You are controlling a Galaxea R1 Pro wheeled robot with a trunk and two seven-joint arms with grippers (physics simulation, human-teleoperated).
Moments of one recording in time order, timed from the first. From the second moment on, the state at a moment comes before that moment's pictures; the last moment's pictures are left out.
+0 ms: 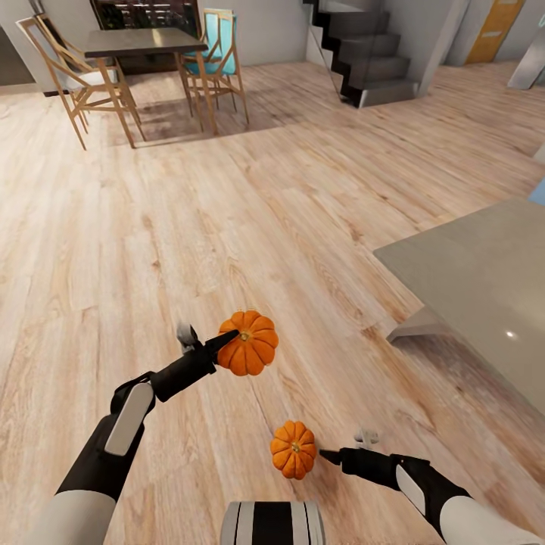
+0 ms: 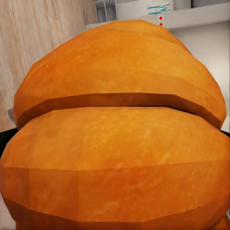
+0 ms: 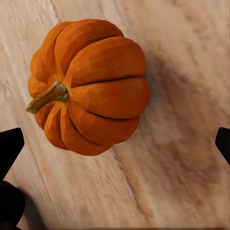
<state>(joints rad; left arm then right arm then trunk) -0.54 0.02 0.04 -1.18 0.89 0.81 -0.78 -0.65 -0.12 0.14 -0.23 -0.31 0.20 0.69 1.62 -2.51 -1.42</state>
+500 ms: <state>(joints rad) -0.54 0.02 0.04 -1.15 0.90 0.81 -0.78 -0.65 -0.12 0.14 -0.26 -0.31 0.20 0.71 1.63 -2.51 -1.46</state>
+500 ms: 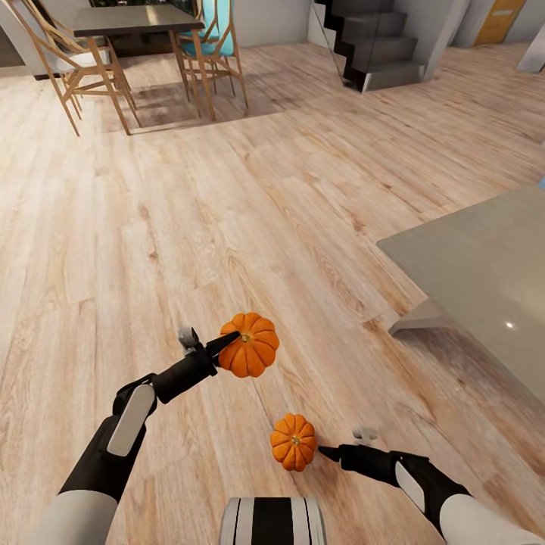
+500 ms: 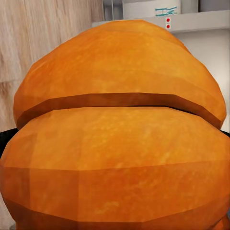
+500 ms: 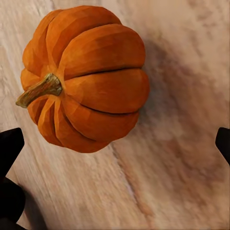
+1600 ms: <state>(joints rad) -0.54 0.02 0.04 -1.15 0.90 0.80 -0.78 -0.65 -0.11 0.13 -0.38 -0.31 0.21 0.72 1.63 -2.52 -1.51</state>
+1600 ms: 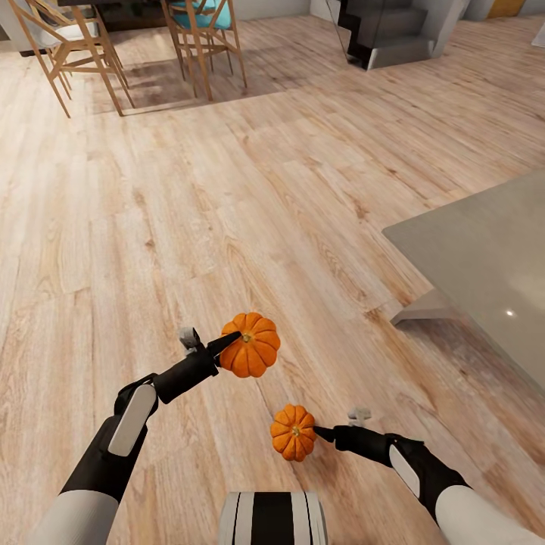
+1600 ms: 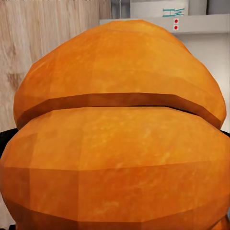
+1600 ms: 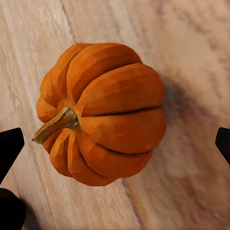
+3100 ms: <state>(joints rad) -0.54 0.02 0.04 -1.15 0.89 0.76 -0.78 -0.65 -0.09 0.13 -0.38 -0.31 0.21 0.71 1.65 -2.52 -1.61</state>
